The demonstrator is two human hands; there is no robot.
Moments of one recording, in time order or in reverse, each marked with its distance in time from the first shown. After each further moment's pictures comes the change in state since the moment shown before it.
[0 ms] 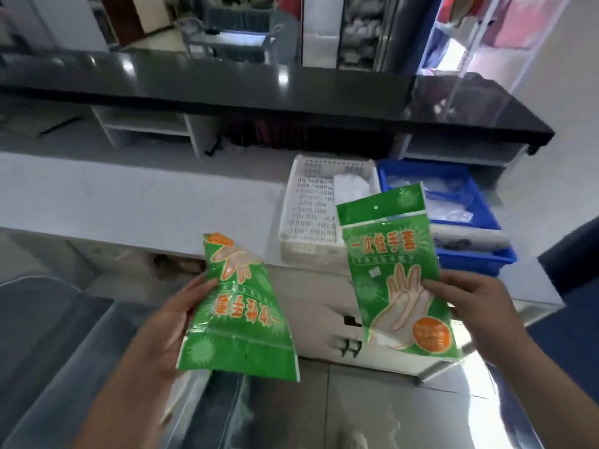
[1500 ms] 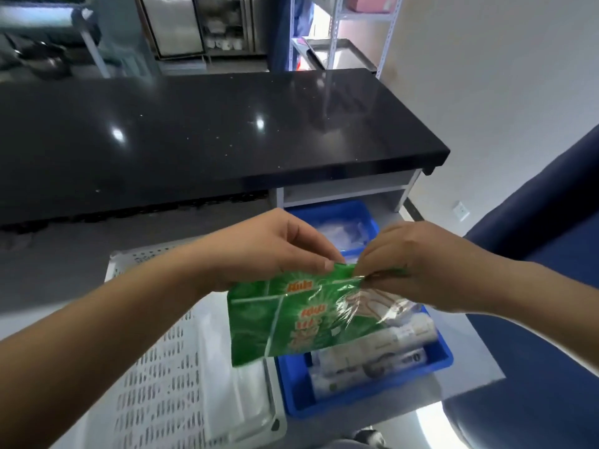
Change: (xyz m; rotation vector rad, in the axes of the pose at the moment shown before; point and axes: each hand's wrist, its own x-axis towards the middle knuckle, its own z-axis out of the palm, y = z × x) left_hand 0.338 0.054 0.413 1.262 -0.933 -0.012; right_hand 0.308 -0.084 -0.139 -1.051 -0.417 -0.625
